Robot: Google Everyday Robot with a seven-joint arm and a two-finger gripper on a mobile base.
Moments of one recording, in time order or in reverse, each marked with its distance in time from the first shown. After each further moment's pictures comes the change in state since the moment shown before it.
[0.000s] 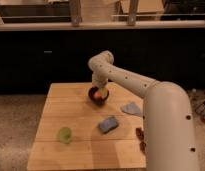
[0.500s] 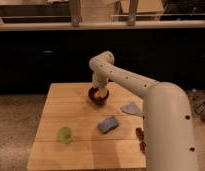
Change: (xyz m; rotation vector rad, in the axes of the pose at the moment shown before) arm 0.003 -0.001 0.004 0.004 -0.009 0.007
